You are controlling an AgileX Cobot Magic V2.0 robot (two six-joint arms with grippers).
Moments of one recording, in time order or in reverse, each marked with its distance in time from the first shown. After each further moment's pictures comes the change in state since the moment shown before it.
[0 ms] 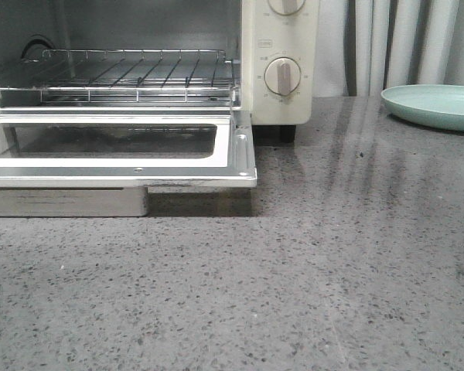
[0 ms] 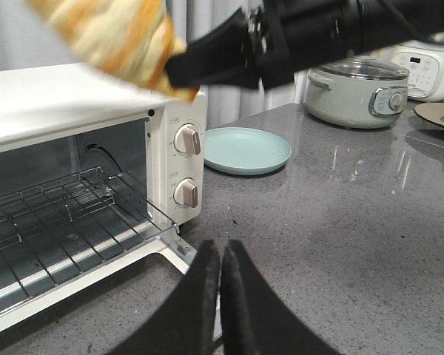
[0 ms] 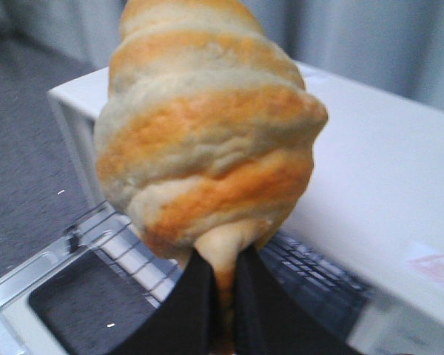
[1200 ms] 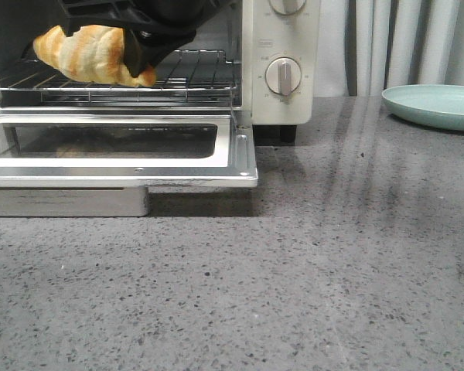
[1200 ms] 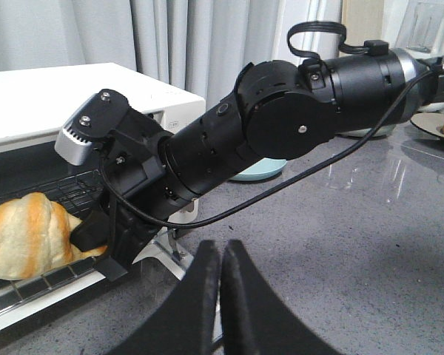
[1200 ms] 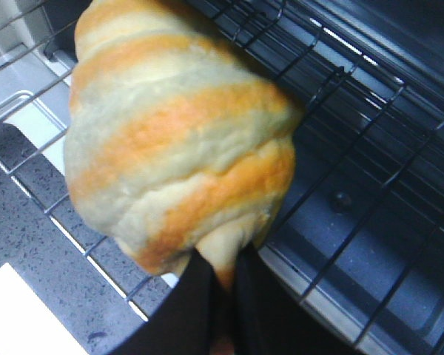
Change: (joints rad) left arm 0.000 0.000 0.004 -0.024 -0.008 0.000; right arm -0.020 0.463 -0.232 -0.015 0.143 -0.002
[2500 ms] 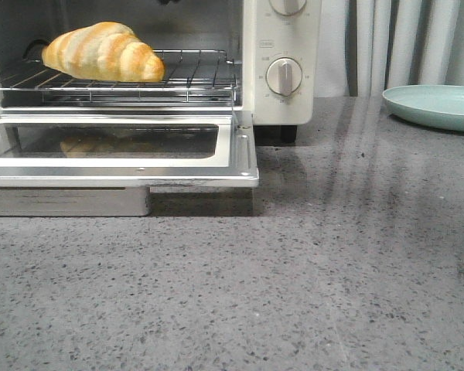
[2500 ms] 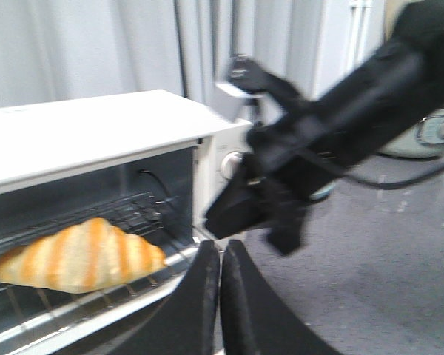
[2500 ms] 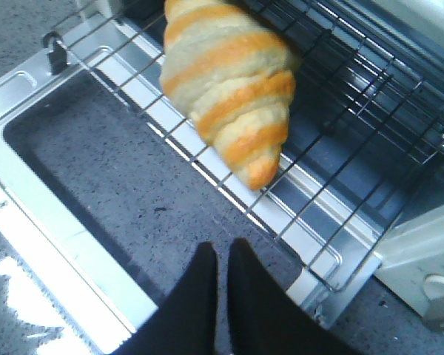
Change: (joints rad) left arm 0.012 -0.005 0.022 0.070 -0.144 0.000; right arm 0.056 -0.319 0.129 0.051 0.212 -0.028
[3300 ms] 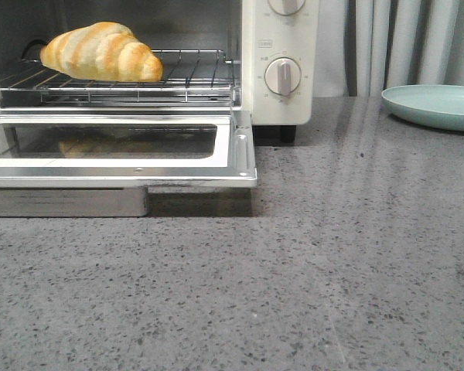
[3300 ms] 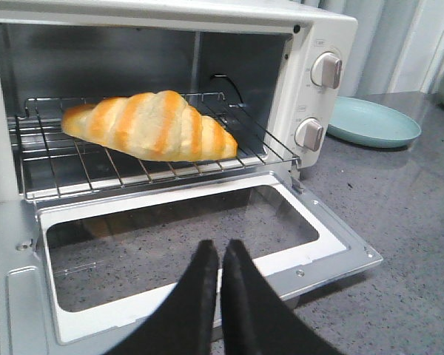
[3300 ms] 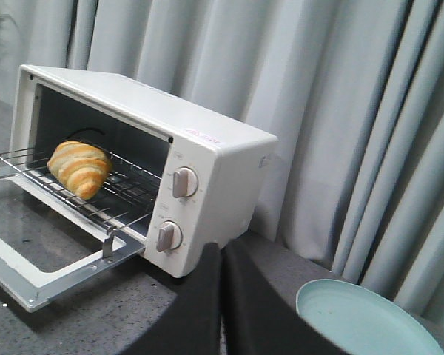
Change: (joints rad) left arm 0.061 -0.101 0.302 -0.069 -0.124 -0.002; right arm -0.010 -1.467 0.907 -0.440 -0.152 0.093
